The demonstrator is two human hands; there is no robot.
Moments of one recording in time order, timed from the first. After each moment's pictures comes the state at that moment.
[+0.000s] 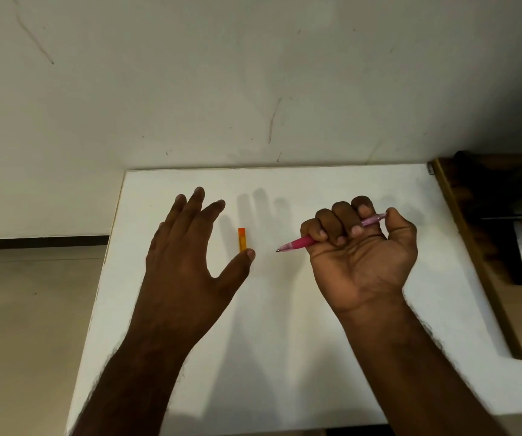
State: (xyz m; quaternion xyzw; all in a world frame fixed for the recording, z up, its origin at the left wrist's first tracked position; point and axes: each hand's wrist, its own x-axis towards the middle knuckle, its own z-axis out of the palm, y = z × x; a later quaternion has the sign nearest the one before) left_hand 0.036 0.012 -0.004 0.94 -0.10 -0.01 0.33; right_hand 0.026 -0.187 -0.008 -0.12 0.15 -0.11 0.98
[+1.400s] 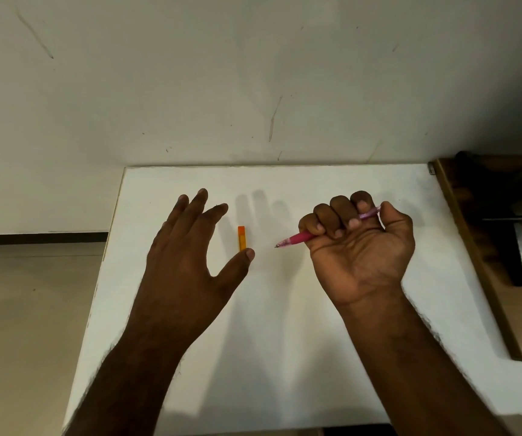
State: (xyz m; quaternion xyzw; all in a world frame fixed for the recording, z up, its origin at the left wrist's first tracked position) left_hand 0.037 0.014 -0.008 0.94 -0.11 -0.01 0.32; right_hand 0.033 -0.190 -0.010 -0.14 0.15 -0.09 0.97
